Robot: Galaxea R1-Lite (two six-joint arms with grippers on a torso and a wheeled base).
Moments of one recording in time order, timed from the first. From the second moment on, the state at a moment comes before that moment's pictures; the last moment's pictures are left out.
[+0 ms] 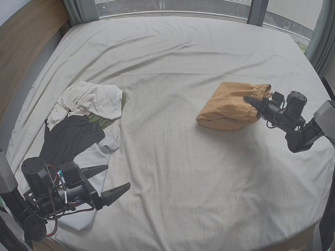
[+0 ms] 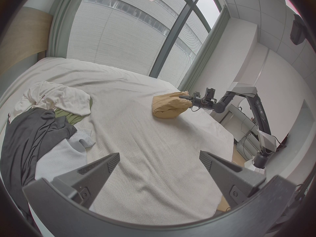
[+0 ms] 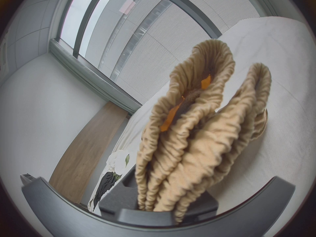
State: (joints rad) left arm -0.31 1.82 -0.07 -1.55 -0.46 -0.07; right arm 0.01 2.22 -1.13 -1.14 0.59 0.66
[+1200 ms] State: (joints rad) left arm -0.32 1.80 -0.07 -1.55 -0.46 -0.07; right arm -0.04 2.12 -0.72 -1.16 0.58 0.49
